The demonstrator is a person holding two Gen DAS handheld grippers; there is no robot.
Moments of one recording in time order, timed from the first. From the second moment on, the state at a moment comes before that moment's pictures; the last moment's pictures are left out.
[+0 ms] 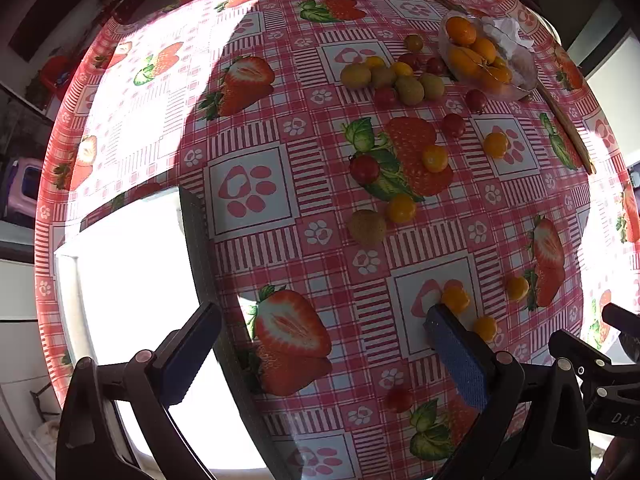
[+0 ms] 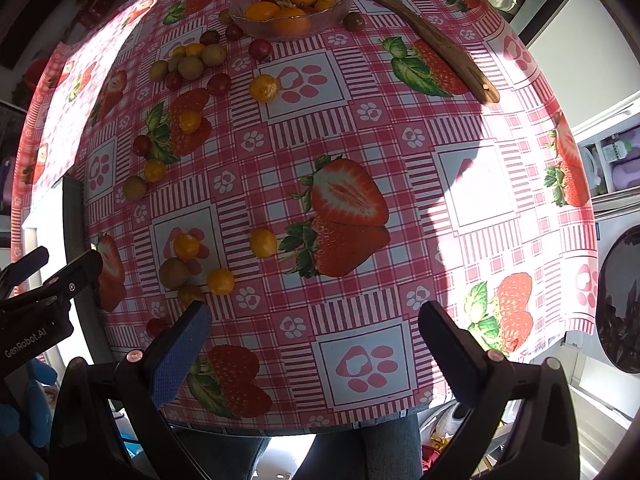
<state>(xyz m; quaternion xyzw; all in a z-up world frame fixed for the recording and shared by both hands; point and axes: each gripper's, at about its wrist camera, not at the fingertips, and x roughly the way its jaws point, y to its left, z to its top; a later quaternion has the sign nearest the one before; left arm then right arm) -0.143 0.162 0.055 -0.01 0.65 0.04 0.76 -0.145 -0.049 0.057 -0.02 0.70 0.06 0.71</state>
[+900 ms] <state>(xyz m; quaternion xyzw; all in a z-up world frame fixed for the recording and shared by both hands) -0.081 0.134 0.006 0.02 0.65 -0.02 0.76 -0.125 0.011 0.005 -0.09 0.70 0.10 0.70</state>
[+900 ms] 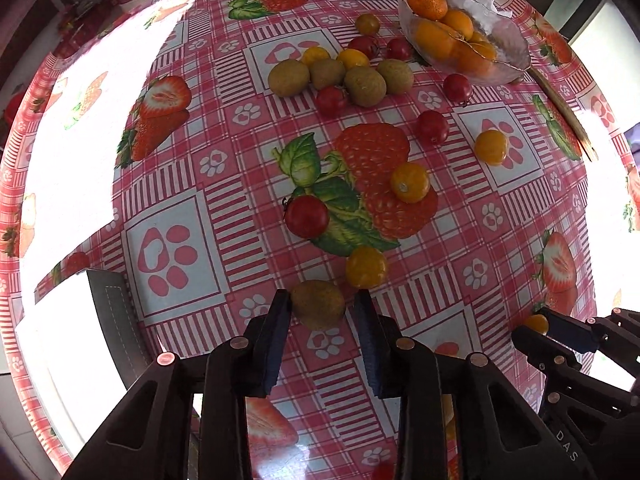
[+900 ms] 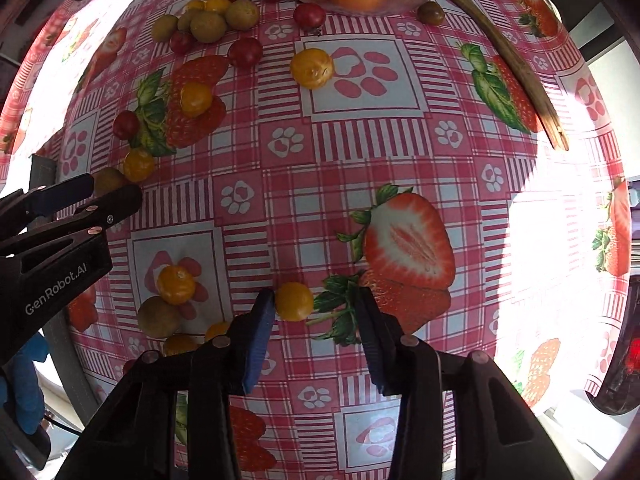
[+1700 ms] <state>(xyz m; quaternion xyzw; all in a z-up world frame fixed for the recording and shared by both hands) -0.171 0.236 0.063 -0.11 0.60 0.06 0.79 -0.122 0.039 0.058 -0.04 0.68 0.19 0.71</state>
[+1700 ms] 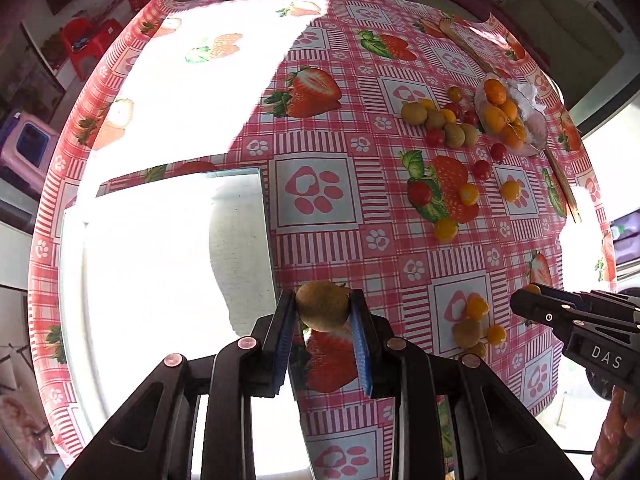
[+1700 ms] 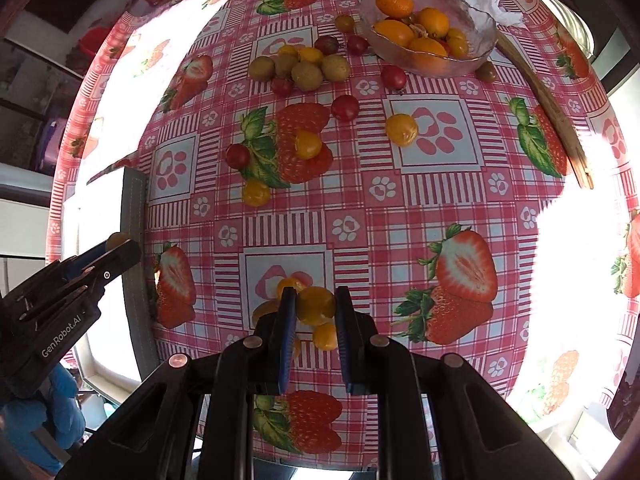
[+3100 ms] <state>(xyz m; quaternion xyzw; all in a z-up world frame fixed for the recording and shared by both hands) -0.266 0.331 0.008 -0.13 0.62 0.24 0.73 -0.166 0.290 0.011 -0.17 0.68 0.36 0.61</state>
